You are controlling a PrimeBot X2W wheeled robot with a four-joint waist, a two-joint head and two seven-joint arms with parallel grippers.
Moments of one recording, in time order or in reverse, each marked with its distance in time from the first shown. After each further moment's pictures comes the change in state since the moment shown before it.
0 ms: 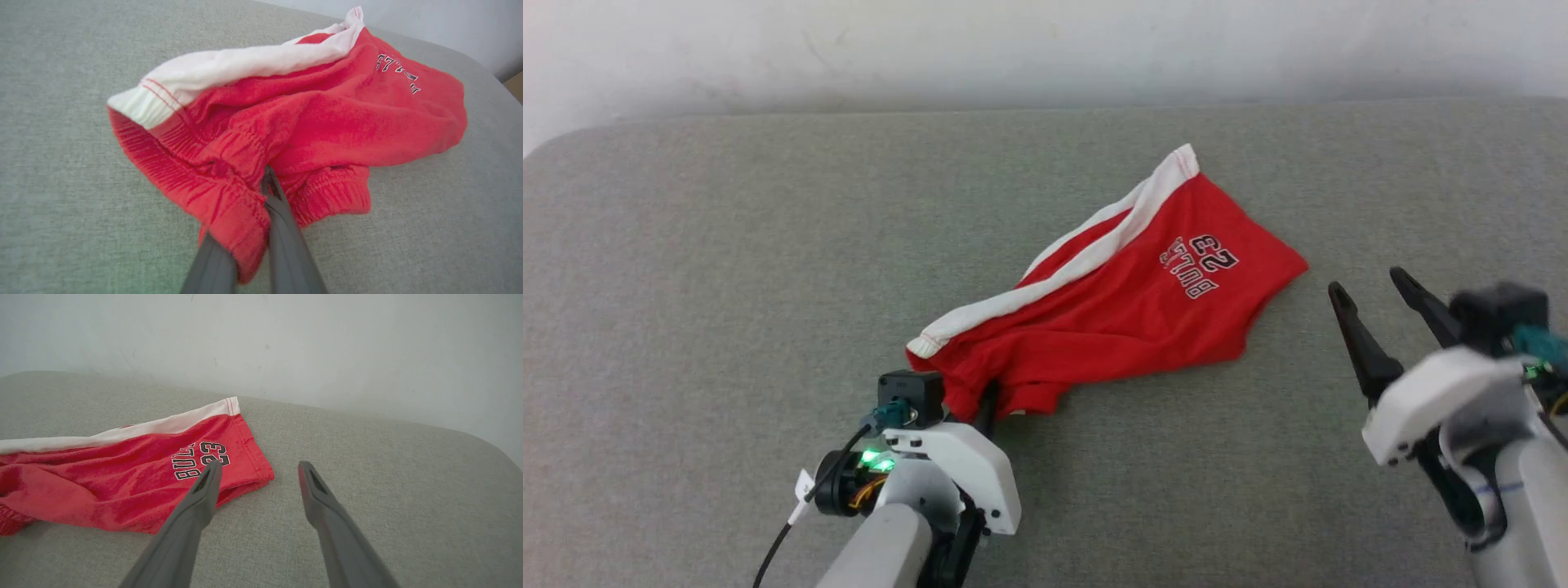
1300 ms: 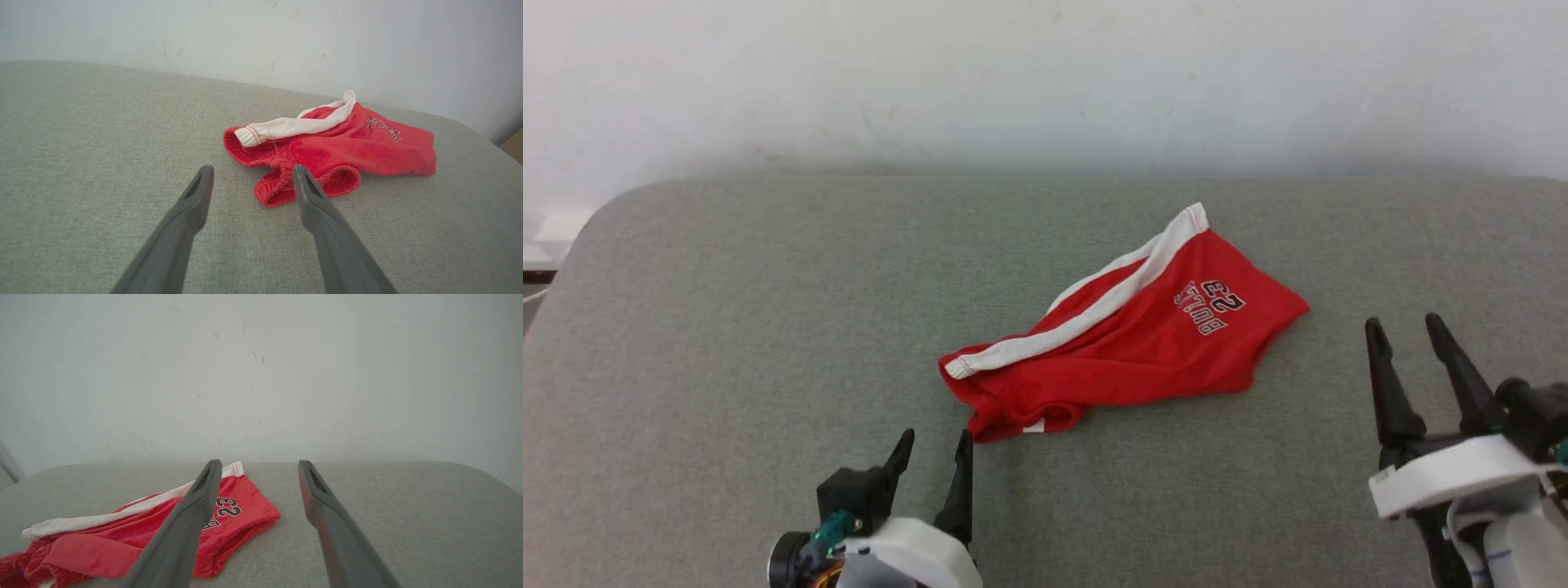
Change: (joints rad) left arm 0.232 0.038 0.066 -0.129 0.059 -0.034 -0.287; right arm 0.056 0.035 -0.044 0.161 0.084 0.000 -0.341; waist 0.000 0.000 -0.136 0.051
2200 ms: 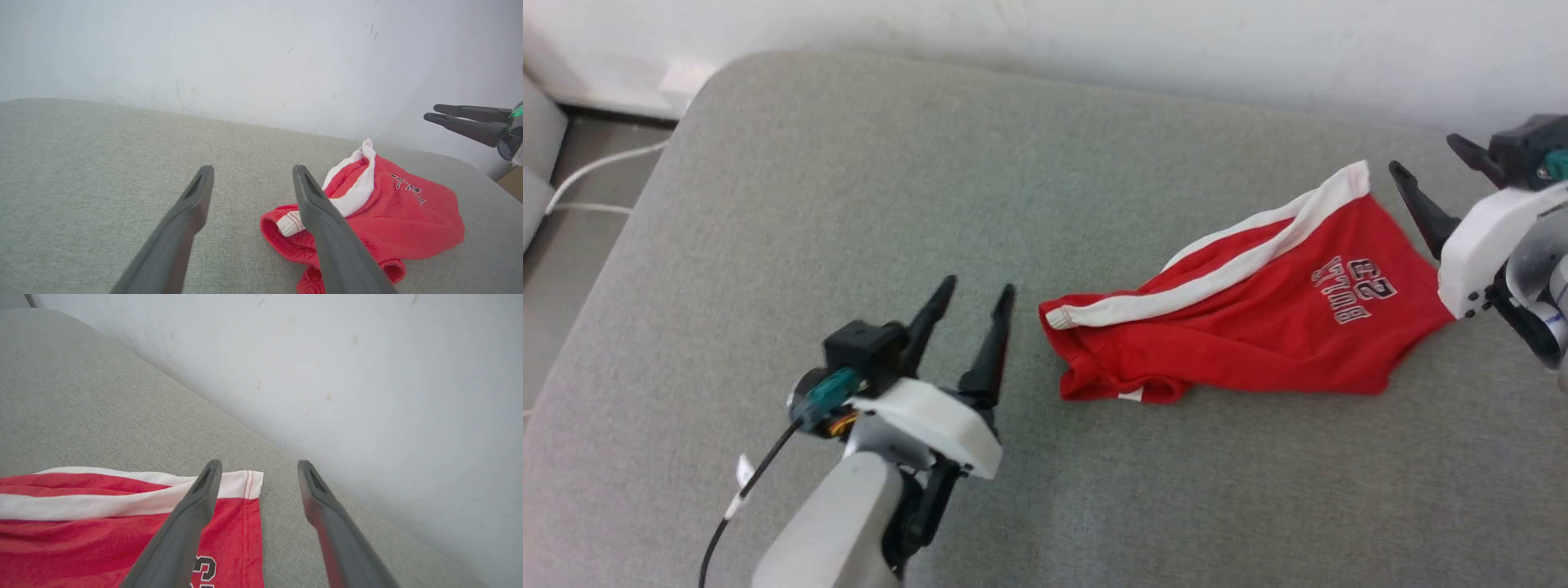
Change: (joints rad) left arm -0.346 0.059 -0.153 0.035 -0.174 -0.078 0.024; right arm -0.818 -0.361 0.874 0.654 0.381 0.000 0.071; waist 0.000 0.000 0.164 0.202
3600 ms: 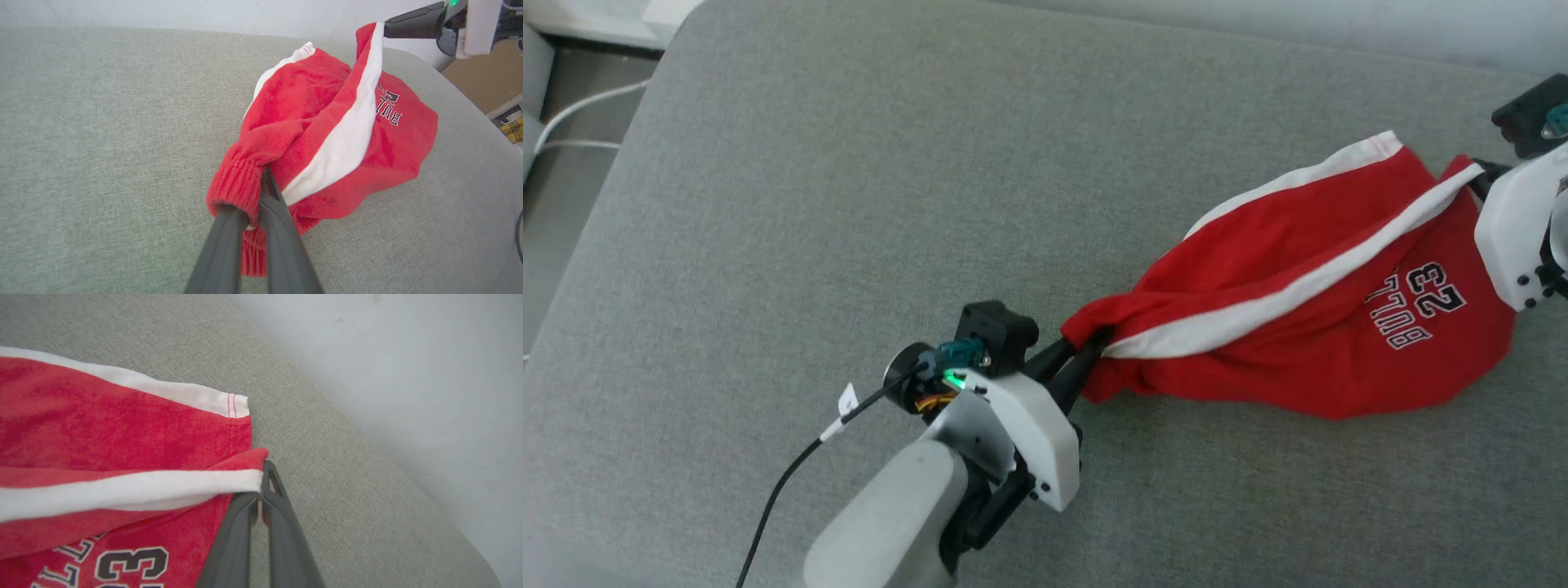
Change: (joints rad) left arm -0.035 -0.002 -0.135 -0.117 0.034 -0.090 0.316; right arm 0.075 -0.158 -0.153 -0.383 -0.134 0.000 0.526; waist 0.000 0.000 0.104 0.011
